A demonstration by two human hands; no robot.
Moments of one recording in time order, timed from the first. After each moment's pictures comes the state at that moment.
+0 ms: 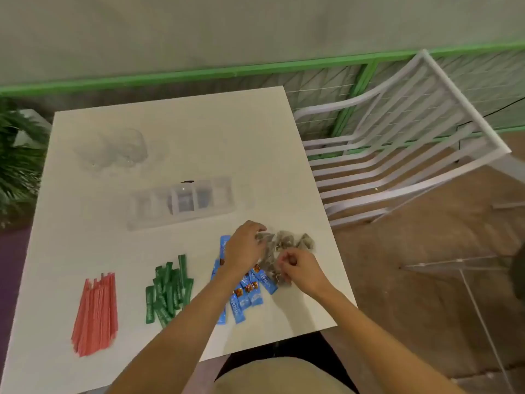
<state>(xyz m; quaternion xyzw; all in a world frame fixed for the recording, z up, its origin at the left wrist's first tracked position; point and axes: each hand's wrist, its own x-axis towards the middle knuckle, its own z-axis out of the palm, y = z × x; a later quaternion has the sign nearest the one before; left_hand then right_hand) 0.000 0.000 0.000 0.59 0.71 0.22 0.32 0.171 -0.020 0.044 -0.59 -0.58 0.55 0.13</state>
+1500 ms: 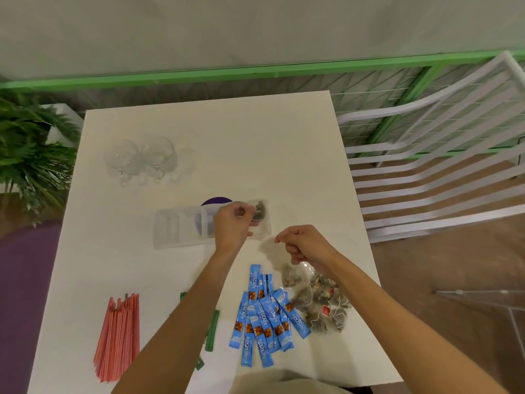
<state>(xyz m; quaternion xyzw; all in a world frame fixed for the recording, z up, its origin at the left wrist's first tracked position) -0.104 0.091 0.042 0.27 0.76 0.42 0.42 0.073 0.116 0.059 -0.52 -0.44 0.72 0.08</state>
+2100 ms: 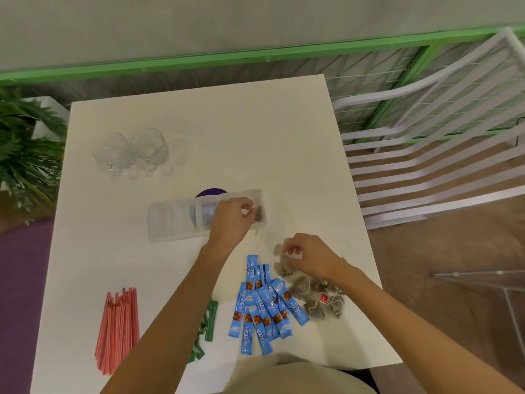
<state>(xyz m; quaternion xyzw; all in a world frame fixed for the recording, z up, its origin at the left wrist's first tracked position) -0.108 0.089 0.035 0.49 0.78 0.22 0.33 0.107 0.092 0.028 -0.46 -0.76 0.46 -0.07</state>
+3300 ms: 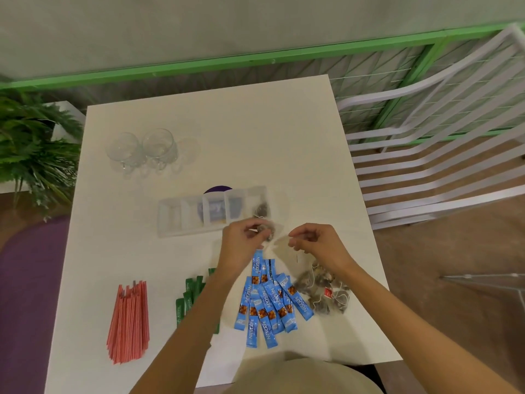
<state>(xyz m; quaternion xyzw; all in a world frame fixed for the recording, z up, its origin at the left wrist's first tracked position) -0.081 0.029 0.053 0.37 0.69 0.40 0.48 0.110 0.081 0.043 -0.53 -0.54 0.63 0.18</state>
